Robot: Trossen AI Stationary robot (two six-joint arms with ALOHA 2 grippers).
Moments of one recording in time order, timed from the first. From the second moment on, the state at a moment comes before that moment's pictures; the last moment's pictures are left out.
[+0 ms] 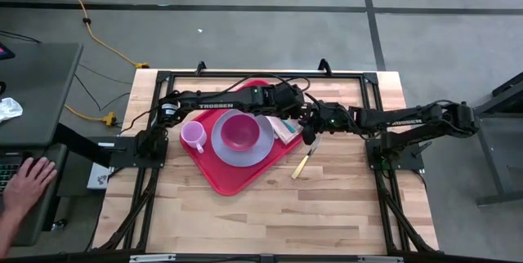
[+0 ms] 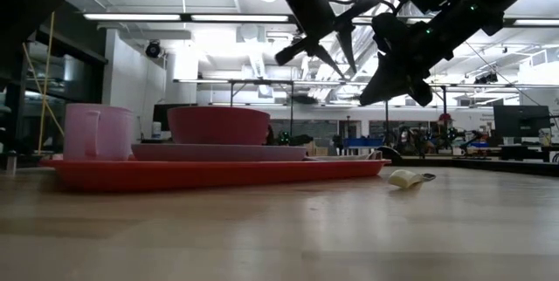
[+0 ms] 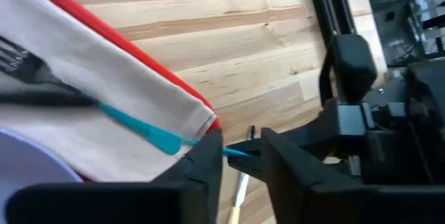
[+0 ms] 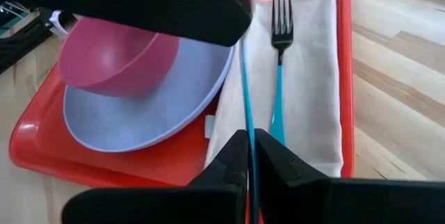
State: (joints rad) left arm 0.13 2.13 2.03 -0.75 -0.24 -1.14; right arm -0.19 1.18 0.55 0.02 0.14 0.56
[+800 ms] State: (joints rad) left arm 0.13 2.04 2.03 -0.89 -0.35 -1.13; right arm -0.37 1.18 0.54 0.06 0.06 0.55
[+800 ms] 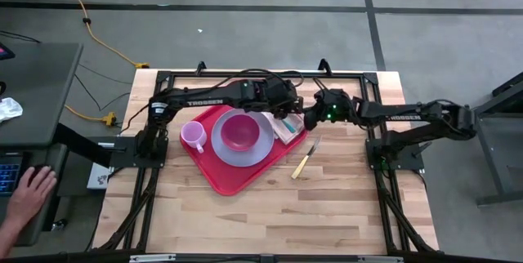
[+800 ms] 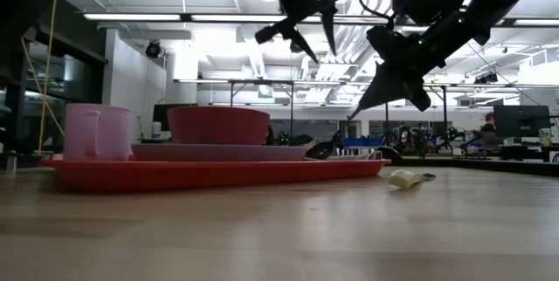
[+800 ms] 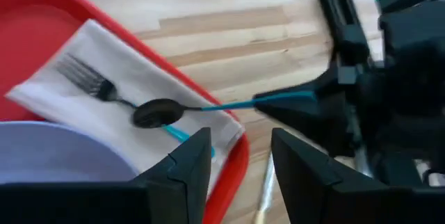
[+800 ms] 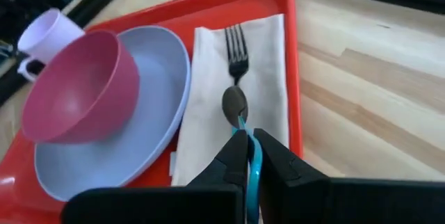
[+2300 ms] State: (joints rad) left arm 0.03 2.01 2.03 -1.57 -0.70 -0.87; right arm -0.34 1.15 0.52 0.42 0.51 0.92
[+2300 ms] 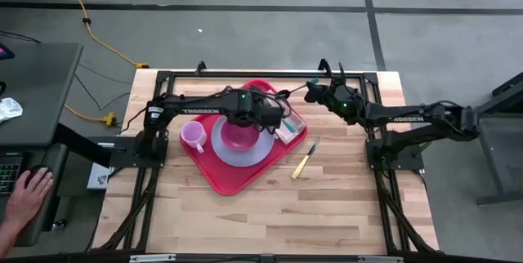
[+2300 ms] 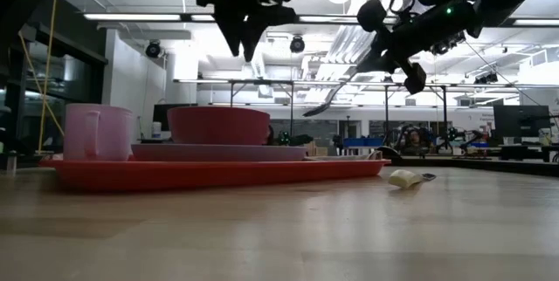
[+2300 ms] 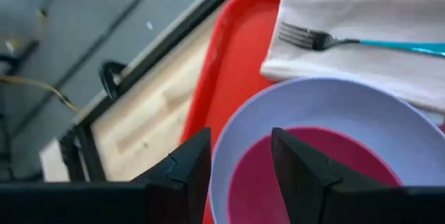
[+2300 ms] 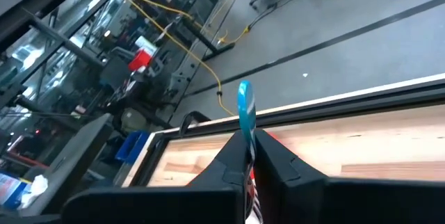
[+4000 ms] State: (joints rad) left arm -0.01 1.21 0.89 -0.45 -0.54 -0.52; right arm -0.03 1.45 0.59 0.77 1.07 1.02
